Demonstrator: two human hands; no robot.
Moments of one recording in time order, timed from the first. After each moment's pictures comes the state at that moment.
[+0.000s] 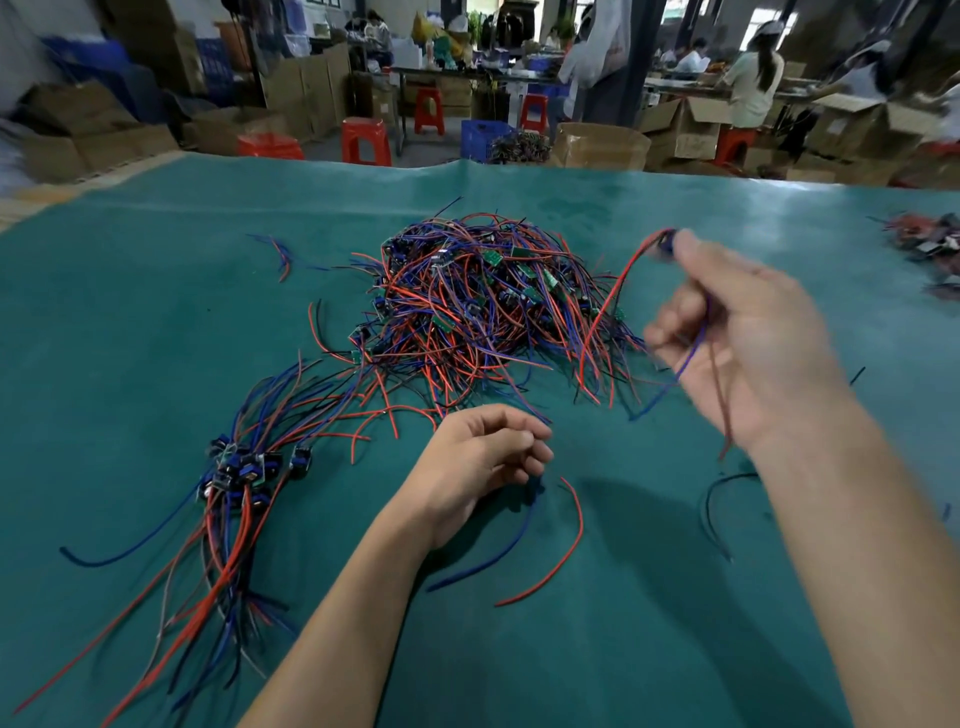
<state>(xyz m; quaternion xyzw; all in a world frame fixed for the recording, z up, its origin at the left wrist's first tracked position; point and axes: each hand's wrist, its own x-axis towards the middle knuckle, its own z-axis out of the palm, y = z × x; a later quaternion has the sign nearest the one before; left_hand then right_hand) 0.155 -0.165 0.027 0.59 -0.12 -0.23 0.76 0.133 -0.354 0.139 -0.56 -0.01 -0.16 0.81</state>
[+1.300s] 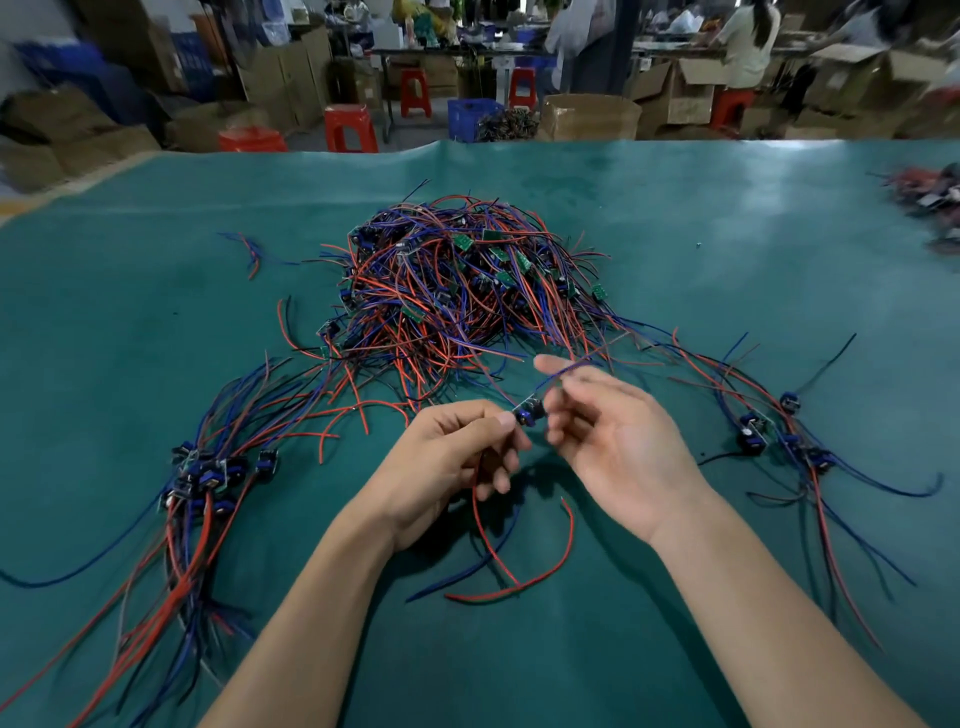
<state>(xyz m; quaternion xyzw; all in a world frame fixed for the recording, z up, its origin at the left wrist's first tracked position) 0.151 -0.165 0.028 0.61 -0.18 -0.24 0.73 0.124 -0.341 0.038 -0.46 0.06 0.01 0.89</state>
